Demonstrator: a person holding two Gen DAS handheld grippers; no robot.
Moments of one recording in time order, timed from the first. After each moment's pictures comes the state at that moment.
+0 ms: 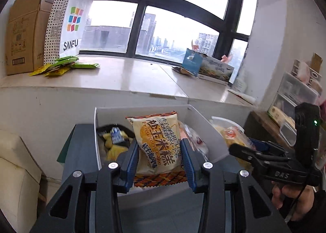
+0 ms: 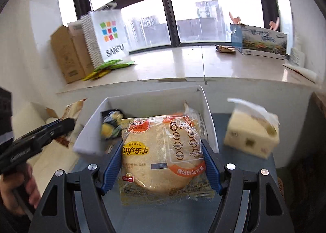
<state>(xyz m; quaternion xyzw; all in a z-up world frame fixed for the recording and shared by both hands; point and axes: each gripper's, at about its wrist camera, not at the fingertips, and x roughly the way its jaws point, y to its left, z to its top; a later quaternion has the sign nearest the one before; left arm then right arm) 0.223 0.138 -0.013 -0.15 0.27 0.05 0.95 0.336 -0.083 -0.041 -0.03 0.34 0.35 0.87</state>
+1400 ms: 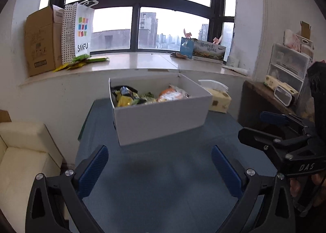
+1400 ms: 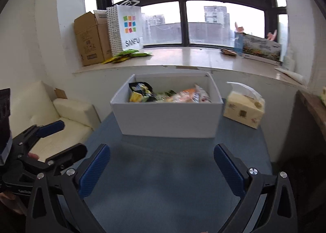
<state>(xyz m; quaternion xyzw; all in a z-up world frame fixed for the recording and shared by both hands) 0.050 0.027 -0.035 -0.08 0.29 0.08 0.95 0.166 -0.142 -0.039 -0.08 0.32 0.34 0.88</state>
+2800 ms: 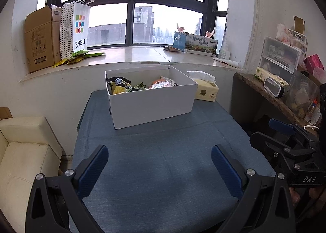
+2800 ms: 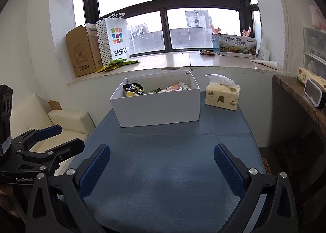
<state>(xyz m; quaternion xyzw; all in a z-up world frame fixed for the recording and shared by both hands) 0.013 0.000 -0.018 -0.08 0.32 0.07 0.94 0.100 -0.197 -0.034 -0.03 0.30 0.31 0.90</state>
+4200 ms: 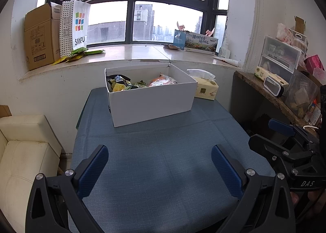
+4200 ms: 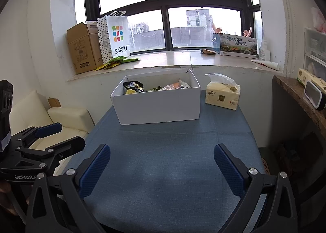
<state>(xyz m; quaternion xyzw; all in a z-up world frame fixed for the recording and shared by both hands) 0.014 0.003 -0.020 -0.08 0.32 0.06 0.94 0.098 -0.194 -0.035 -0.04 0.30 0.31 0.90</state>
